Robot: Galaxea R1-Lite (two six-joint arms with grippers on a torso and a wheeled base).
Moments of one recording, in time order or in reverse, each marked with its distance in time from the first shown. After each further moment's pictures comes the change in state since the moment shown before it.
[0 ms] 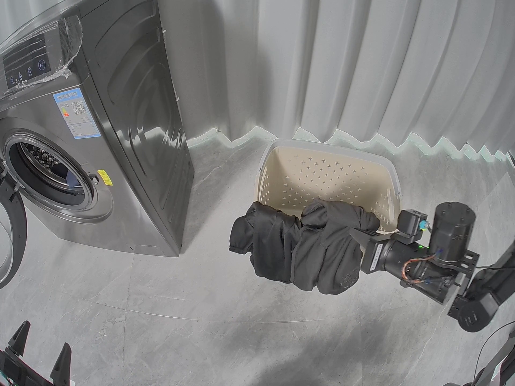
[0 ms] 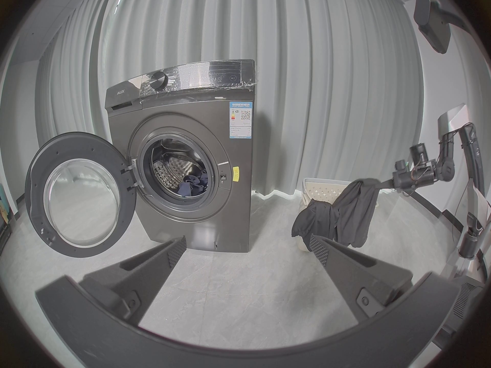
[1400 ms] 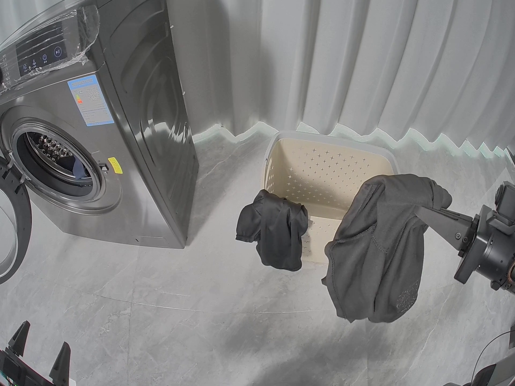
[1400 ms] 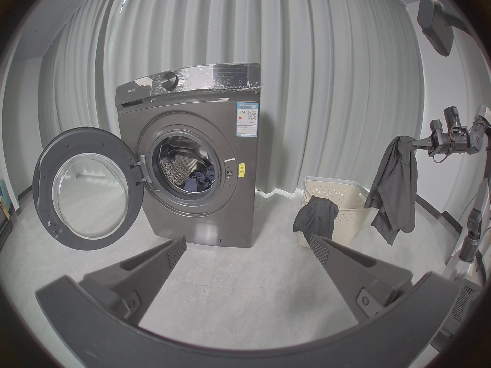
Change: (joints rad) left arm 0.000 0.000 0.000 0.000 0.009 -0.015; right arm 0.123 -0.649 -0.029 0.485 0.069 -0.104
